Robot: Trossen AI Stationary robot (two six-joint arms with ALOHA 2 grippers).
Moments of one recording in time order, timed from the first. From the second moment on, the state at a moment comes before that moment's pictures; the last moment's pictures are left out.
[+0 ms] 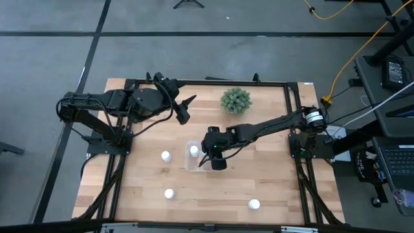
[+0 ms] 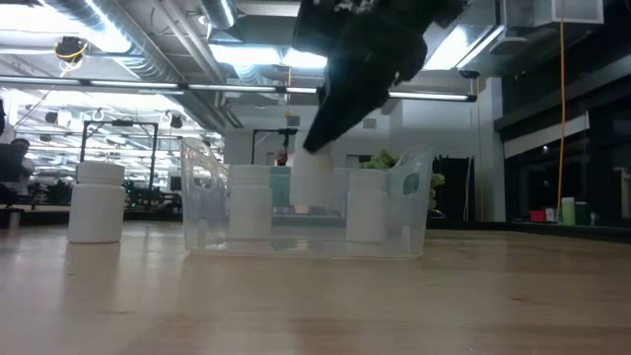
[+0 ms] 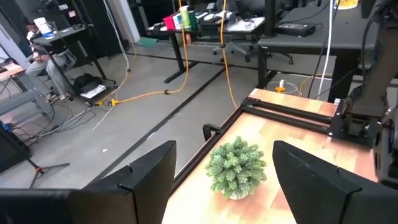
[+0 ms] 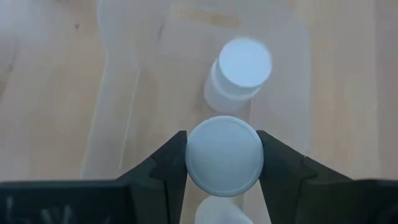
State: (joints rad) left arm -0.13 1.32 1.61 -0.66 -0.81 -0.15; right arm 0.14 1.89 1.36 -0.42 0.04 -0.03
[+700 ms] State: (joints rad) left arm -0.13 1.32 1.61 -0.67 -0.81 -0.15; right arm 0.13 1.96 1.36 -0.38 0.07 -0.03
